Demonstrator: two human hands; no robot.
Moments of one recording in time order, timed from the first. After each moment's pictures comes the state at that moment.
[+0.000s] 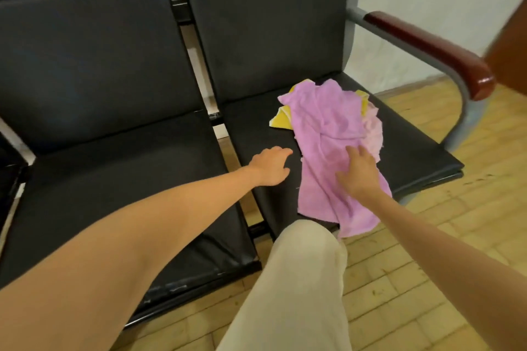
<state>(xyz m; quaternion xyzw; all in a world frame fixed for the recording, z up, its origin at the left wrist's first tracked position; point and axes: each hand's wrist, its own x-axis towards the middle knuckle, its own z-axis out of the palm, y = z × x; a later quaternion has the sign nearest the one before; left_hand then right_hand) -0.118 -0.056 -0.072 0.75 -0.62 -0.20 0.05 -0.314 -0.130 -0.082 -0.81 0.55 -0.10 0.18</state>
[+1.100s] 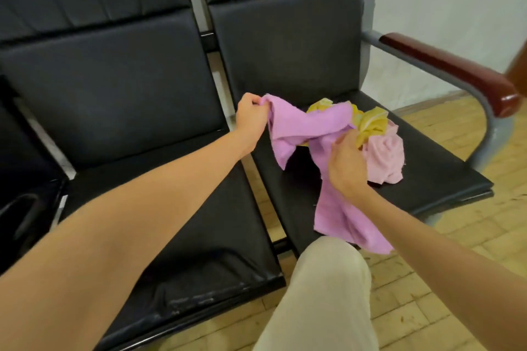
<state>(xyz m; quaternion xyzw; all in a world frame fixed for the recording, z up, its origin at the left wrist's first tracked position) -0.056 -0.070 0.029 0.73 -0.30 -0.20 0.58 -0.245 -0.097 -0.020 -0.77 0.50 -0.29 0.27</state>
